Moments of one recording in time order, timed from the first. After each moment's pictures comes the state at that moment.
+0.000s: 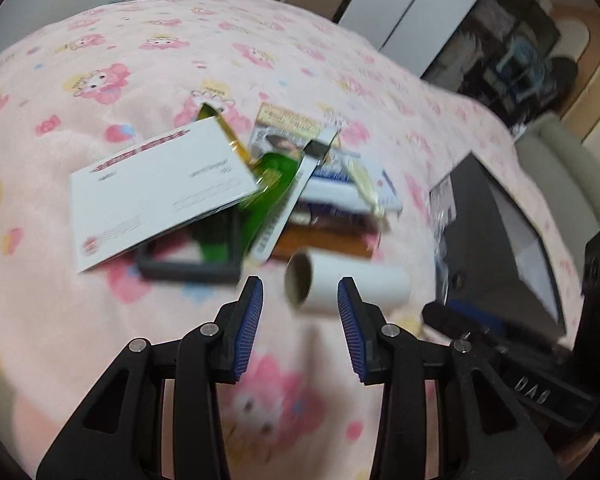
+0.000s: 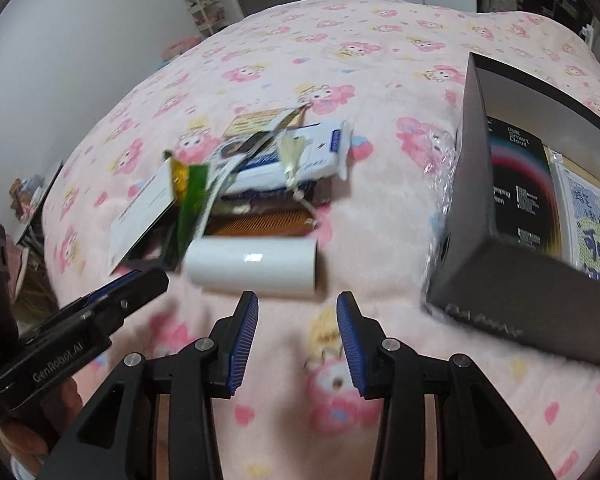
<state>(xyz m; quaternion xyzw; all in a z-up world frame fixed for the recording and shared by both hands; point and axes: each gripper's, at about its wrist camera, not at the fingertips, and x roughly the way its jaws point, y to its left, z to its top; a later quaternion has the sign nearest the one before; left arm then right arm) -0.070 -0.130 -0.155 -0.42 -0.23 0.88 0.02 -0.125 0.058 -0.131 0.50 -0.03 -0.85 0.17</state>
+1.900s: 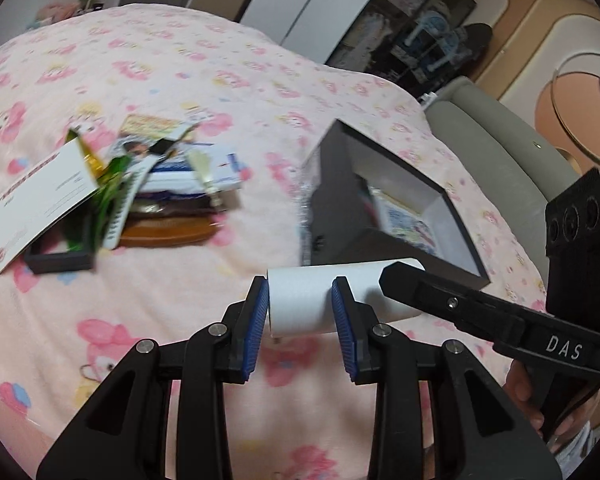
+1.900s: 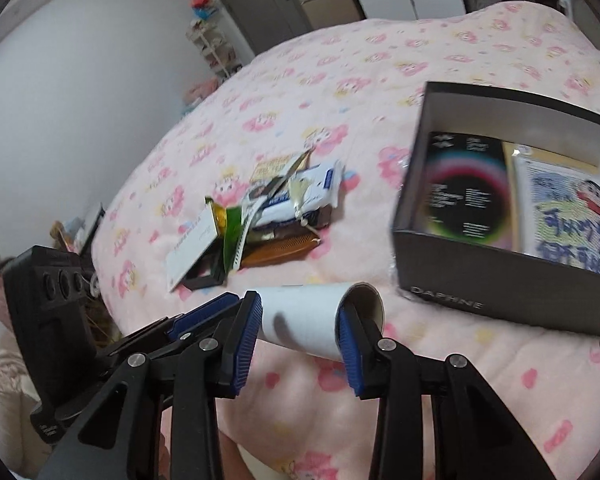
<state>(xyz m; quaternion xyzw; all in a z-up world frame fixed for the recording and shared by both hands) -0.039 -0.038 -0.091 -0.41 -0.20 0.87 0.18 -0.067 0.130 -0.065 0.45 -0.13 -0.85 0.22</state>
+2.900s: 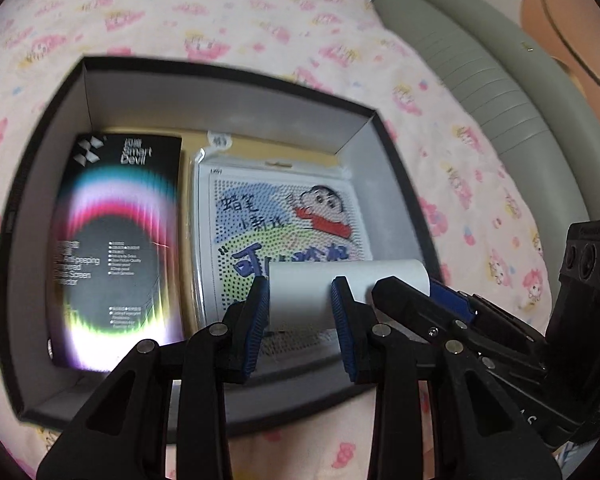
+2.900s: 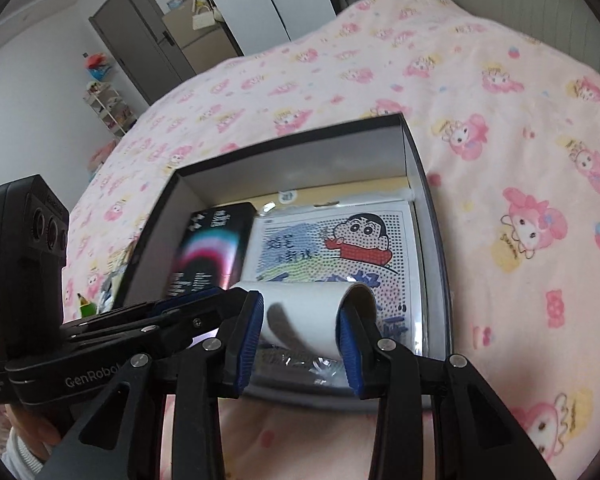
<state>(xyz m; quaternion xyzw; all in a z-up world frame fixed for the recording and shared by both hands) -0.207 0.208 -0.109 -0.57 -0.12 0.77 0.27 -0.137 0.363 -0.079 0.46 -0.17 -0.87 0.05</state>
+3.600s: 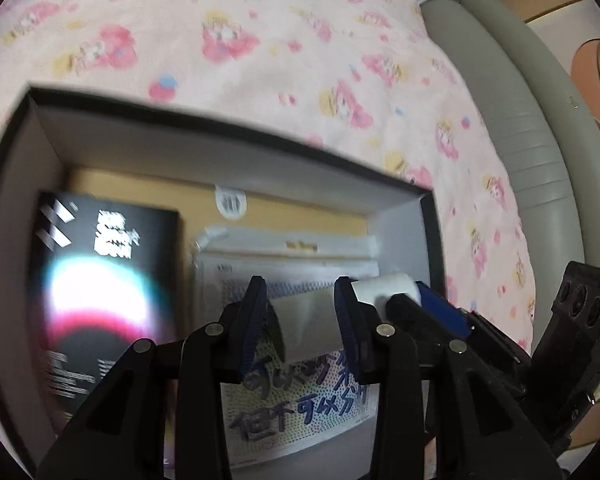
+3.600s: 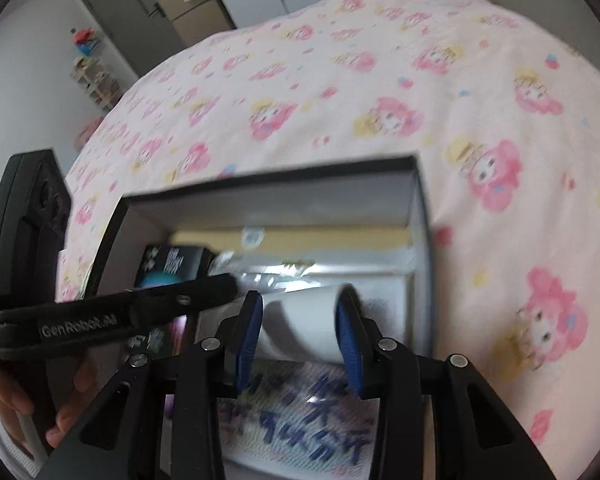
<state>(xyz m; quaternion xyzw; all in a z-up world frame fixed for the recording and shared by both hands) -0.292 0.209 -0.109 -0.58 -0.16 0.76 0.25 -0.225 0.393 -0.080 0.49 -0.14 -0.86 0.05</state>
